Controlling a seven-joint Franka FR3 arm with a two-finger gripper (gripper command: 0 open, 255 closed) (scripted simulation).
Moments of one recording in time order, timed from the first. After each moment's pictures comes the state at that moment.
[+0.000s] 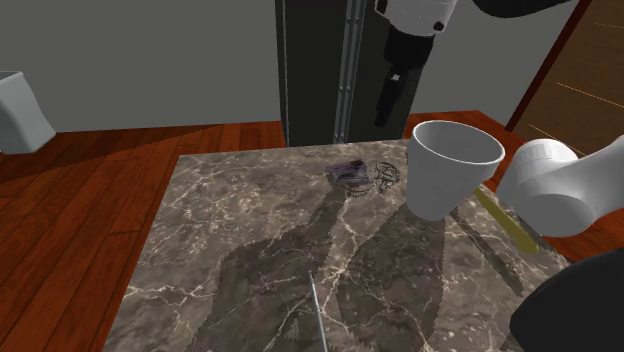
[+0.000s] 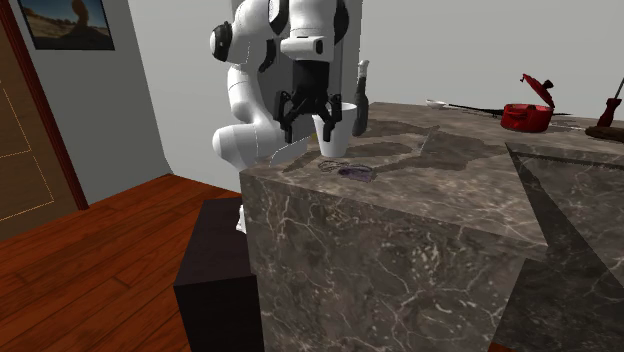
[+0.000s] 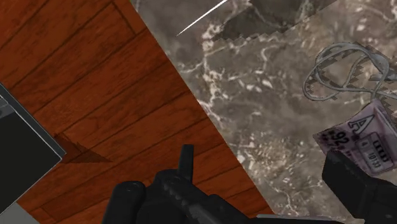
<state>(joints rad) 0.16 -0.81 0.21 -2.43 0.05 1.73 0.02</state>
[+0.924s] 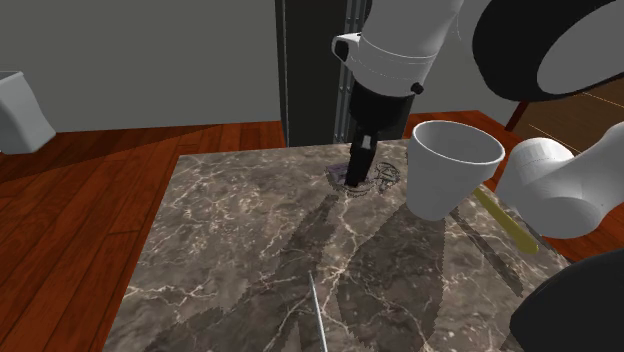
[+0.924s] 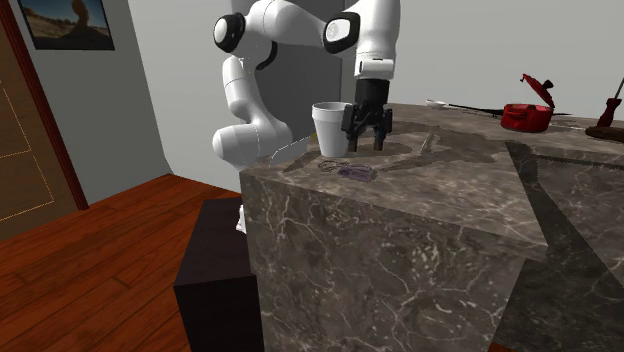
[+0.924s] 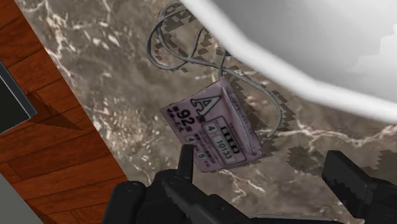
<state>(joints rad) 0.26 -0.67 0.50 -2.38 0.11 1.86 0.18</state>
